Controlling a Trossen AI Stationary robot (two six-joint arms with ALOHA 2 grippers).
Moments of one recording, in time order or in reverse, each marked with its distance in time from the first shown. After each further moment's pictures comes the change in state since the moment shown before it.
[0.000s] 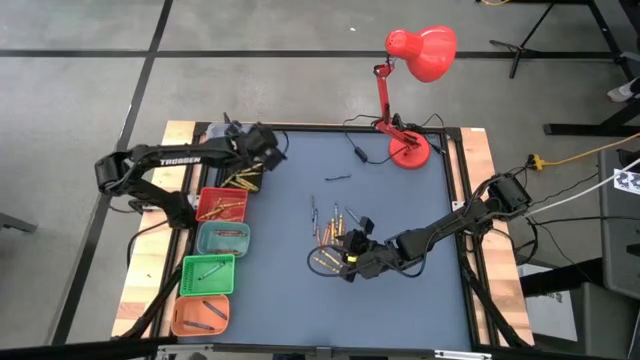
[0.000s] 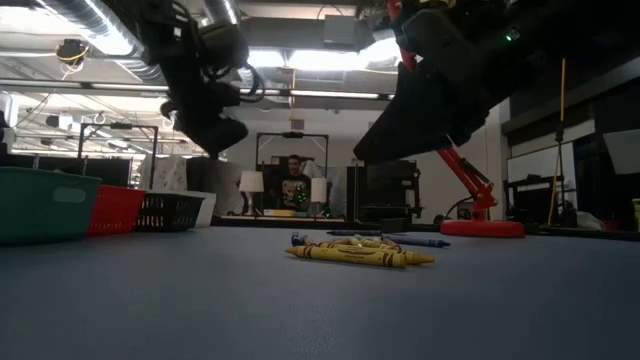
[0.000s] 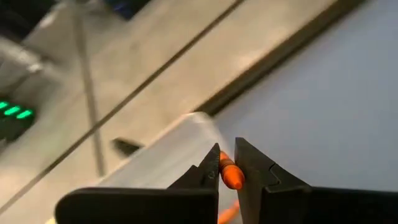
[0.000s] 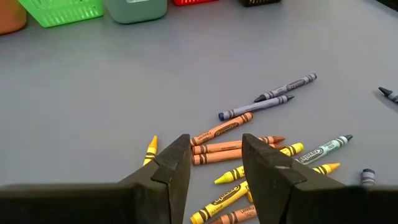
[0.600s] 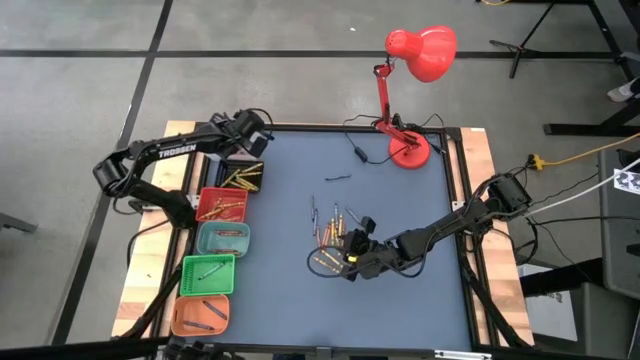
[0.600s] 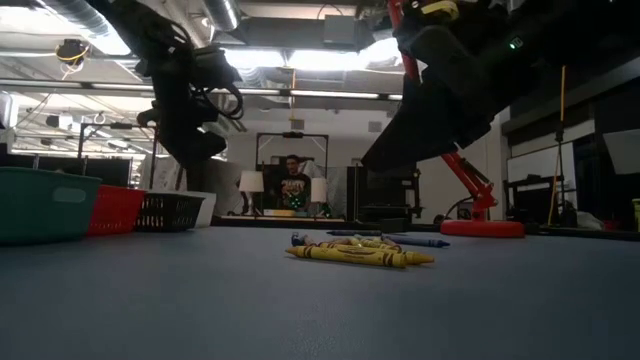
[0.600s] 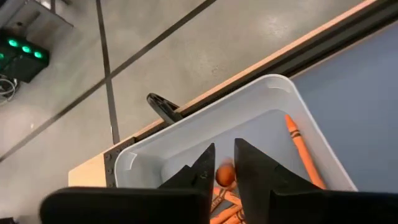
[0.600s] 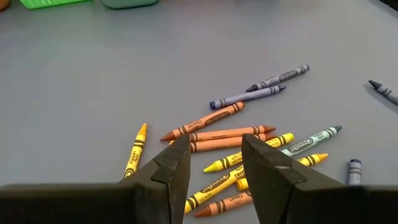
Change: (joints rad) left arm 0.236 0.000 0.000 -0.088 0.074 -0.007; right arm 0.000 0.000 0.000 -0.051 0.005 0.000
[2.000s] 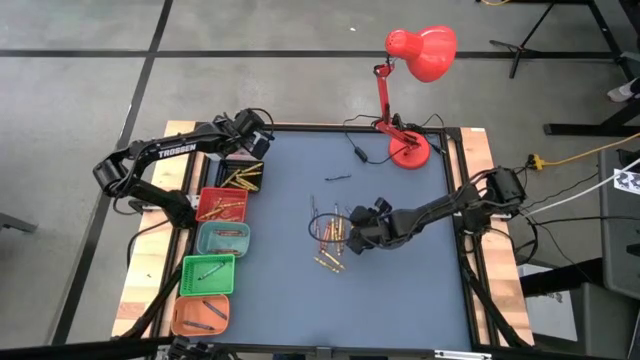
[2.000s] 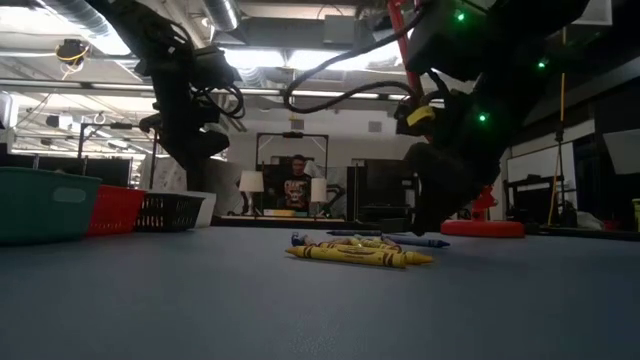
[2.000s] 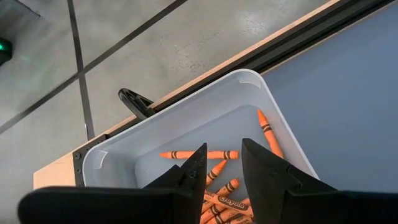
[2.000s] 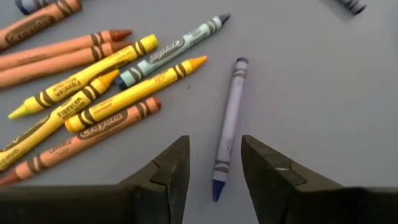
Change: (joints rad) left arm 0.006 0.000 0.000 0.001 0.101 -0.027; right arm -0.204 0.000 -0.001 -0.420 -0.151 0.198
